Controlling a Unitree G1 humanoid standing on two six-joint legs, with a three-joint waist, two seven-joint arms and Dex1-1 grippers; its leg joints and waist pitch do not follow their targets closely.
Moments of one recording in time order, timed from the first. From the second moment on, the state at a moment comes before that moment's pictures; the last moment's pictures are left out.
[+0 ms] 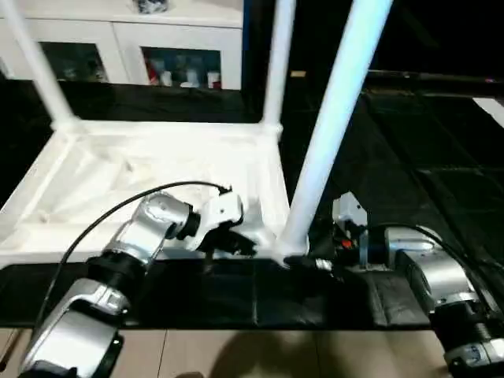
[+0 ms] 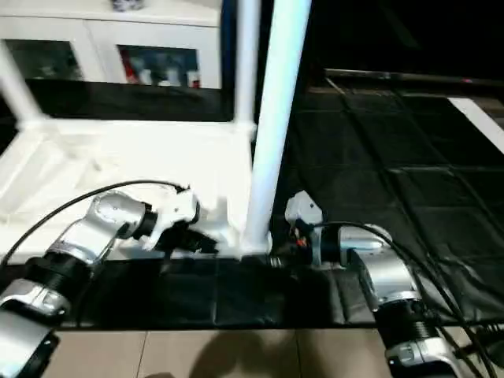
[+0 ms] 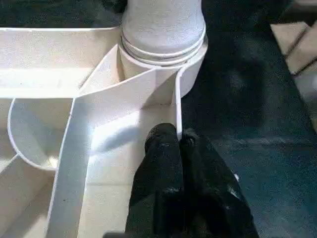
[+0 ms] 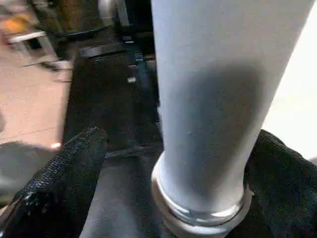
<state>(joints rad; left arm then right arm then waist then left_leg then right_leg) -0.67 0.39 -0.35 0.66 0.06 0.00 -1.39 -0.40 -0.41 0.15 0.38 0.23 0.17 1.33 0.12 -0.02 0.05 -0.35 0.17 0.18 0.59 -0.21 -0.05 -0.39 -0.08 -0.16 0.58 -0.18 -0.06</state>
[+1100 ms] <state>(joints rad) -0.64 0.42 -0.41 0.58 0.06 -0.06 -1.48 -0.50 -0.38 0.23 0.50 0.22 0.13 1.49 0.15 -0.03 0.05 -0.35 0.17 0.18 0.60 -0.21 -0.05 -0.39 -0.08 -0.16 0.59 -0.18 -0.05</state>
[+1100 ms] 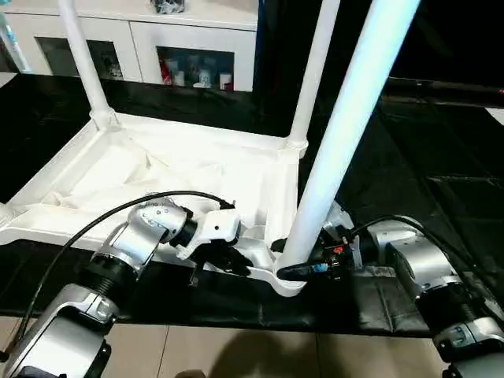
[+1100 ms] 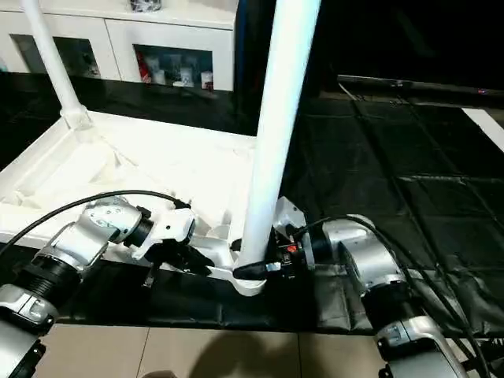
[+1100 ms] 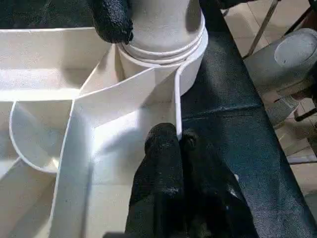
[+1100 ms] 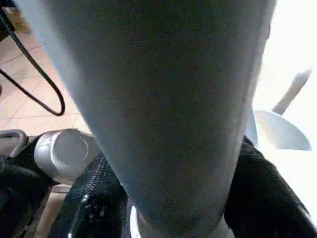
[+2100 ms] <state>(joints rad) -0.72 0.28 -0.28 0.77 0.10 0.16 -1.09 -0.51 -0.10 0.05 0.55 0.11 0.21 0.70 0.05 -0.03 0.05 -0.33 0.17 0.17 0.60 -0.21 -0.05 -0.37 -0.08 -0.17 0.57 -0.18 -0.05</state>
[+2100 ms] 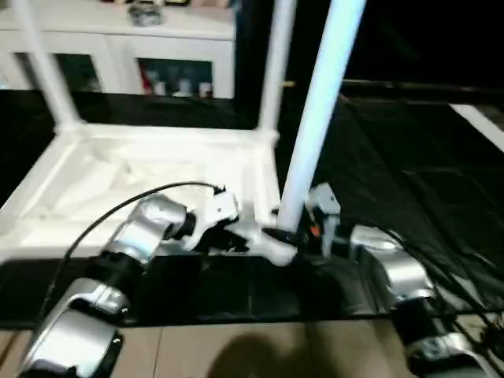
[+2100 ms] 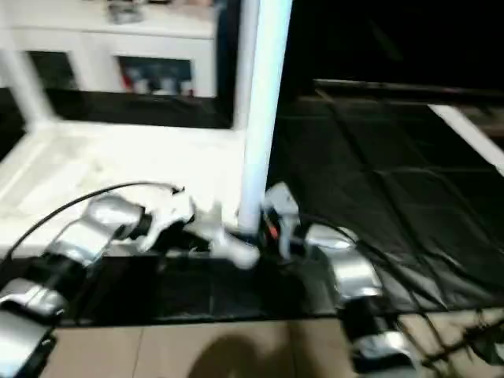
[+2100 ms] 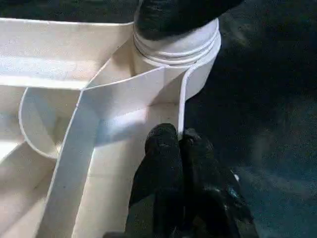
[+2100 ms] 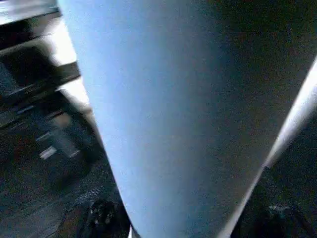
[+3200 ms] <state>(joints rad) -0.71 0.28 -0.27 0.74 0.09 0.10 -1.13 -0.42 -0.31 0.08 0.47 0.15 0.12 0.99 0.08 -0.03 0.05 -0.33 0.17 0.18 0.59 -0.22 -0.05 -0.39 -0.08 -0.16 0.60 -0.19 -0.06</state>
